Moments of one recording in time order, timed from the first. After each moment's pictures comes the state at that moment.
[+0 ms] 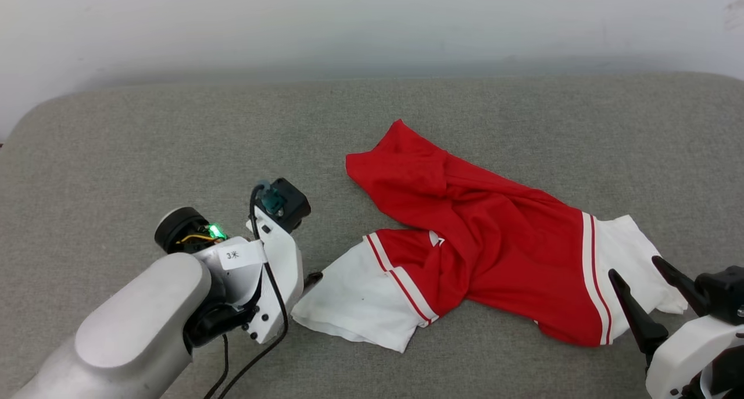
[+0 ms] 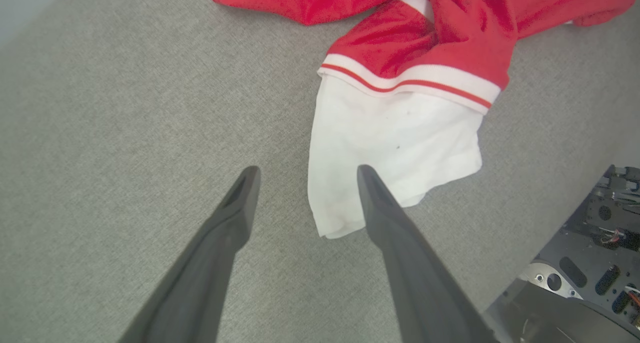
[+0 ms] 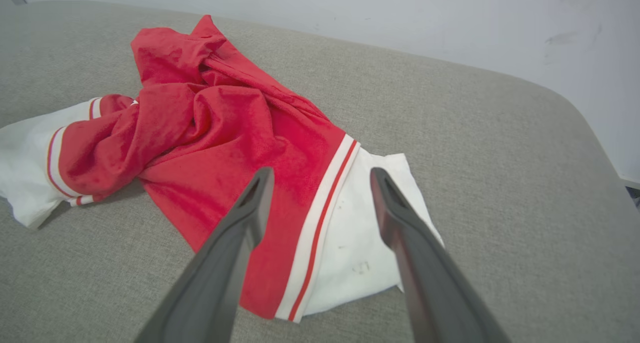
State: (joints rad) left arm -0.64 0.58 -0.81 0.14 -0.75 -0.13 0.66; right arm 0.02 -0.40 0.06 -0.06 0.32 0.13 0.19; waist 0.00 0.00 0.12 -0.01
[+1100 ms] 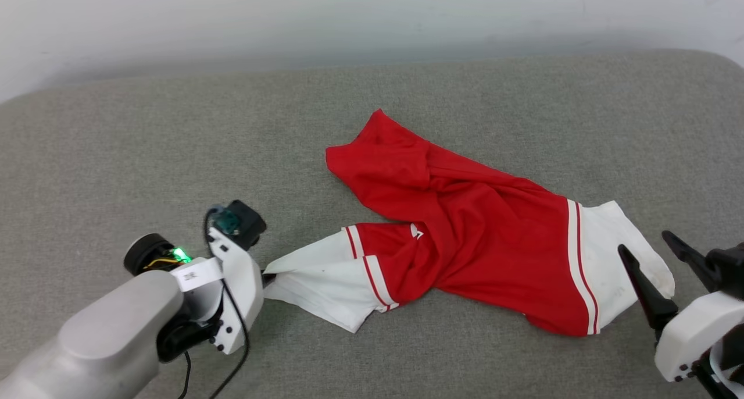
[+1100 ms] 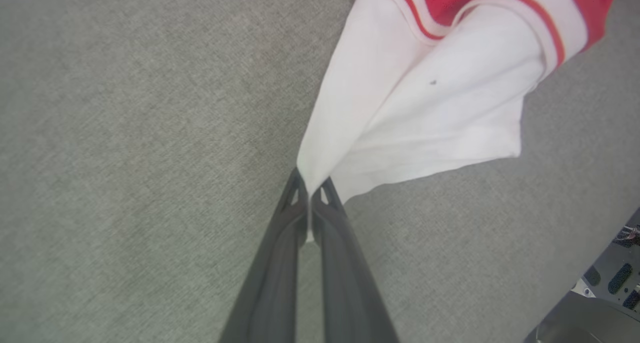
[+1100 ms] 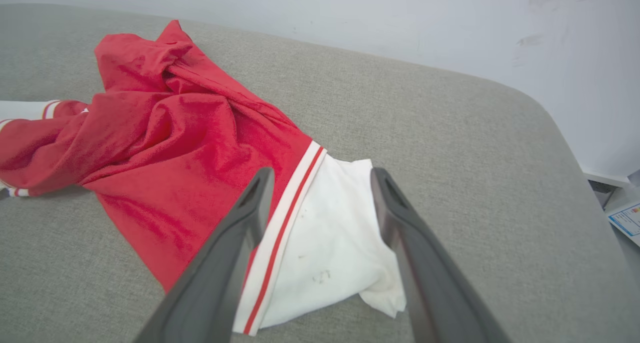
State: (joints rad) left arm -0.76 0.65 -1.15 0.40 -0.94 -0.13 0.37; right arm -0.06 -0.42 0.07 -0.02 0.33 0.13 0.17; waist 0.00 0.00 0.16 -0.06
